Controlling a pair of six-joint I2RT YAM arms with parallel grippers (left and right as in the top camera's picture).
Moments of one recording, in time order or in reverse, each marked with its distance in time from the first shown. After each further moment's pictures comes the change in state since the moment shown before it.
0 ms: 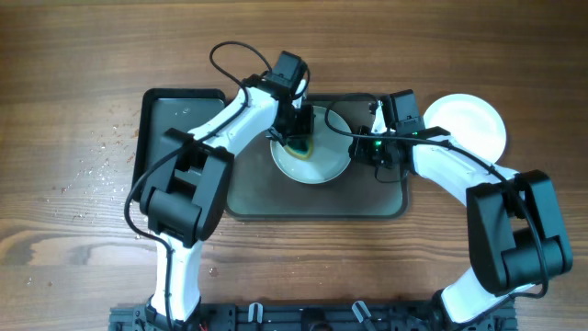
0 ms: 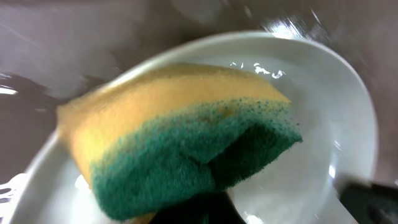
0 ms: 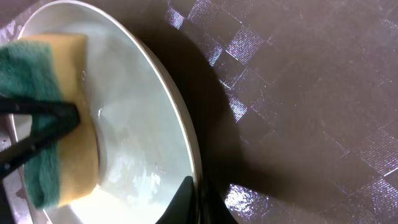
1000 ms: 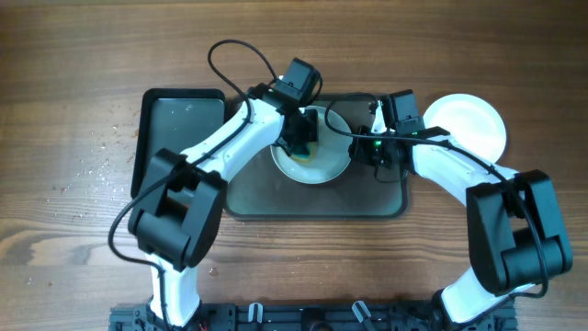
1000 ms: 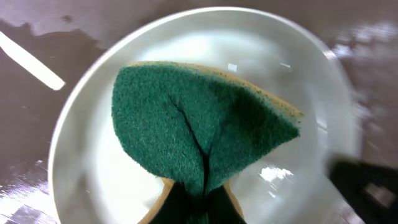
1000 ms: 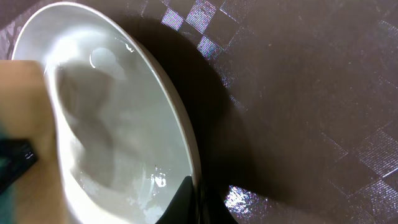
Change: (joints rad) left arm -0.077 -0.141 -0.074 -0.006 -0.243 -0.122; right arm 0.000 0.001 0.000 0.002 0.000 0.000
